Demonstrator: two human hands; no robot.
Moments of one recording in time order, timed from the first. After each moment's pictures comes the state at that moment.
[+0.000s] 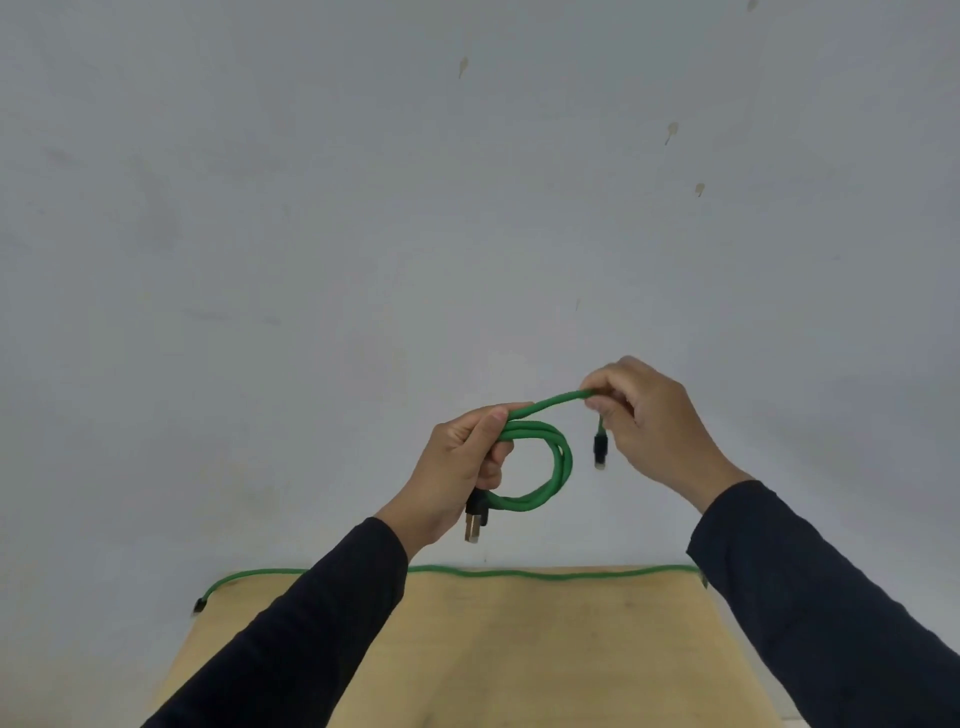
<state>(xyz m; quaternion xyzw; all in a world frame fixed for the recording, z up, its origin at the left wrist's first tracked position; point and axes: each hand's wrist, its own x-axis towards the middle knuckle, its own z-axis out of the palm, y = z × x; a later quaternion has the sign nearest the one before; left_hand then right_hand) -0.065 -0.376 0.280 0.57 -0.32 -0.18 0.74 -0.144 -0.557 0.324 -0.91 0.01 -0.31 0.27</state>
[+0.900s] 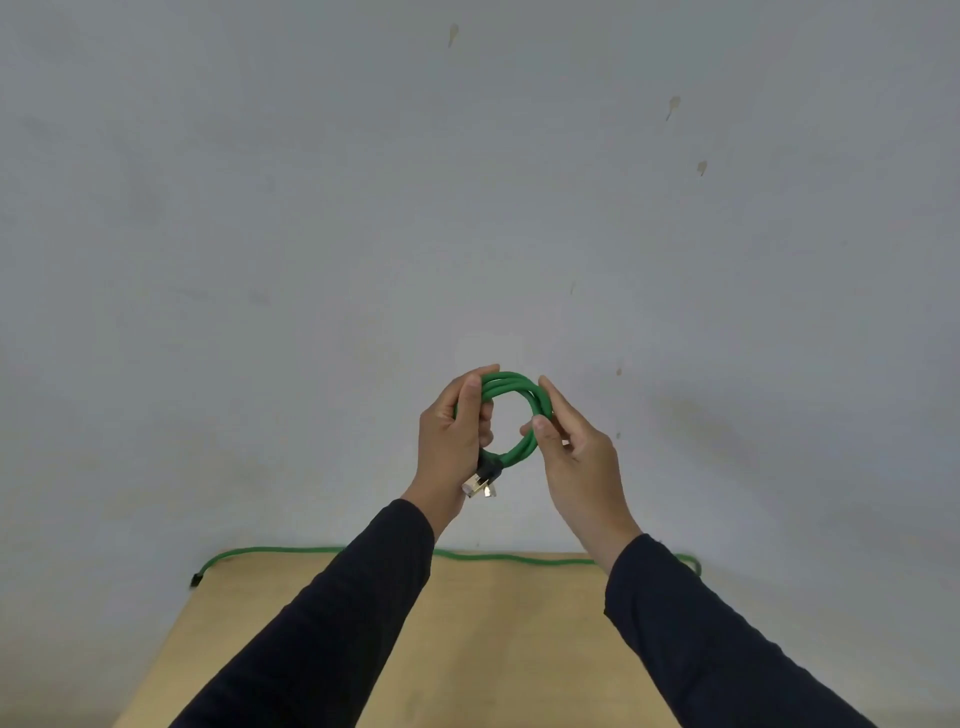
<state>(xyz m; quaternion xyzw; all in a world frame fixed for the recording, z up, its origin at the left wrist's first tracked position) -0.057 -0.410 0.266 0.58 -0.20 -0.02 0.79 -0.134 -0.508 0.265 -0.77 0.10 -0.28 0.57</state>
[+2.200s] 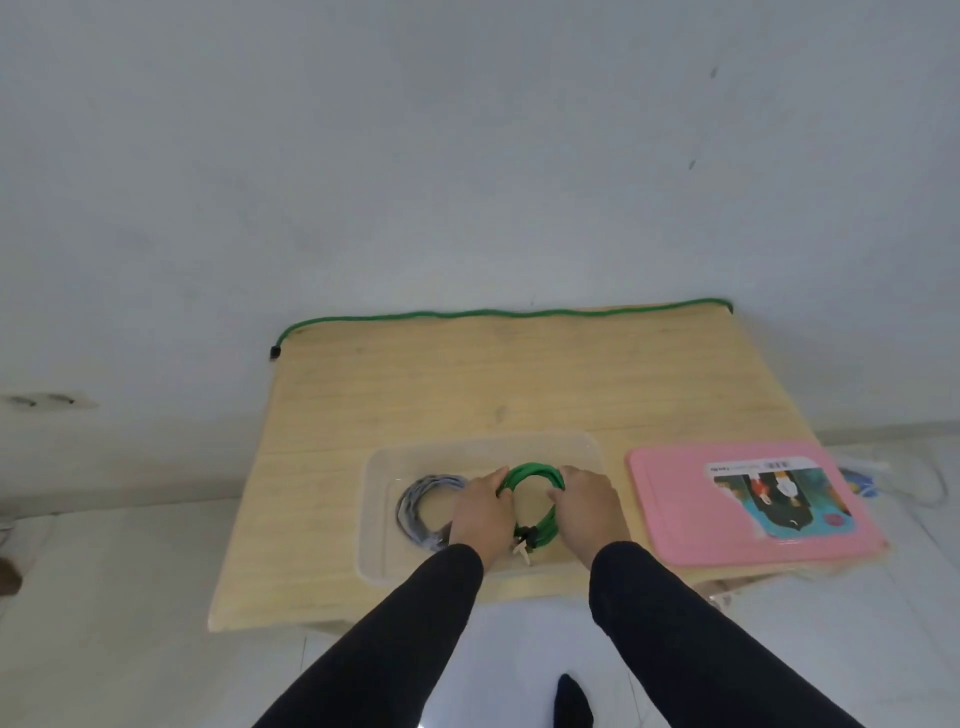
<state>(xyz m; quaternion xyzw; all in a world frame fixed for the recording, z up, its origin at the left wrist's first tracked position) -0.210 -0.236 0.013 0.89 -0.13 -0.25 0.35 -0.268 -0.345 0.025 -0.90 0.32 0.06 0.29</state>
